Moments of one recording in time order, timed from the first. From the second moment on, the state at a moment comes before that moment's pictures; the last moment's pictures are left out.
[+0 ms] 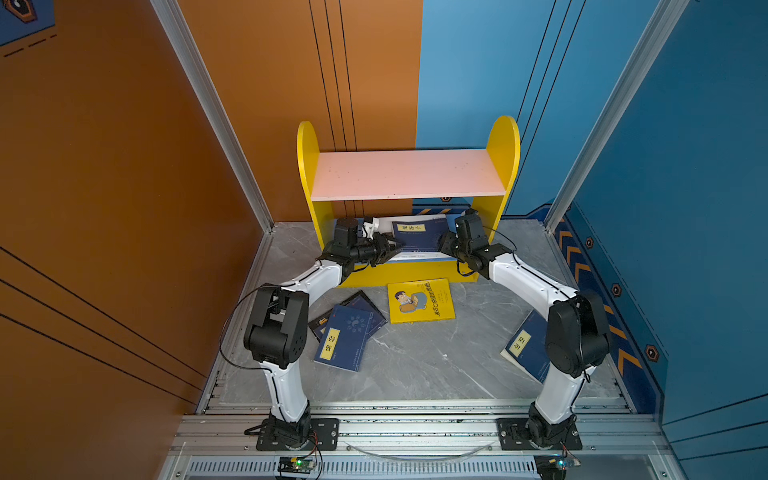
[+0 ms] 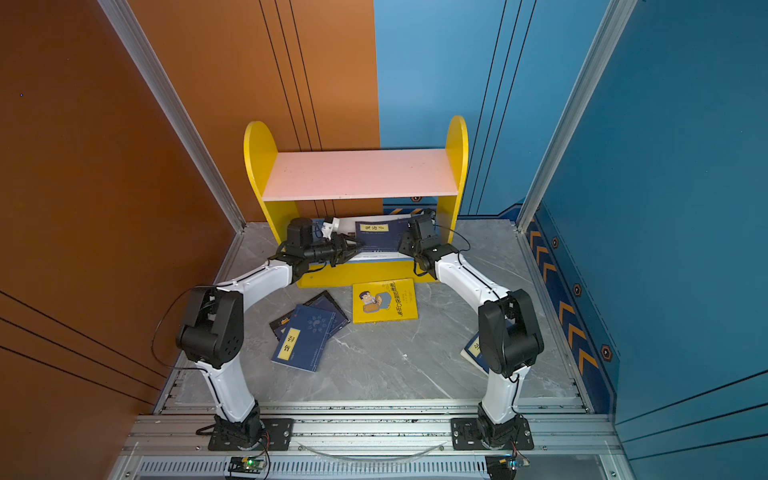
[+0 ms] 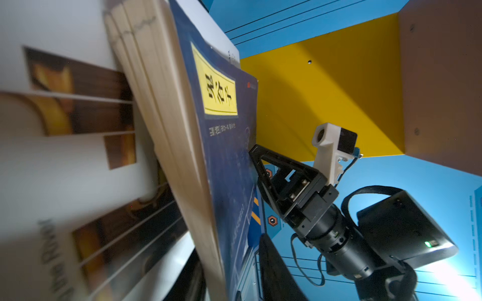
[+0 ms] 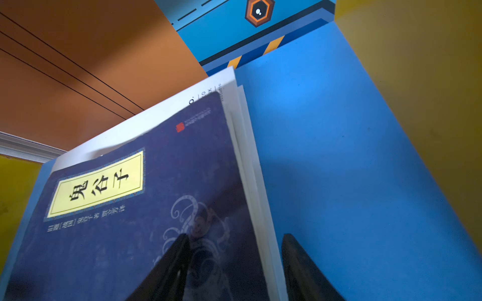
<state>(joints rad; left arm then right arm) -0.28 1.88 1.32 0.17 0.81 -1.02 0.41 1.83 1.46 -0.26 0.14 0.62</state>
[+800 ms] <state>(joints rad) -0.28 1.82 1.34 0.03 0.66 -0.95 0.41 1.83 1.46 -0.26 0.15 0.62</state>
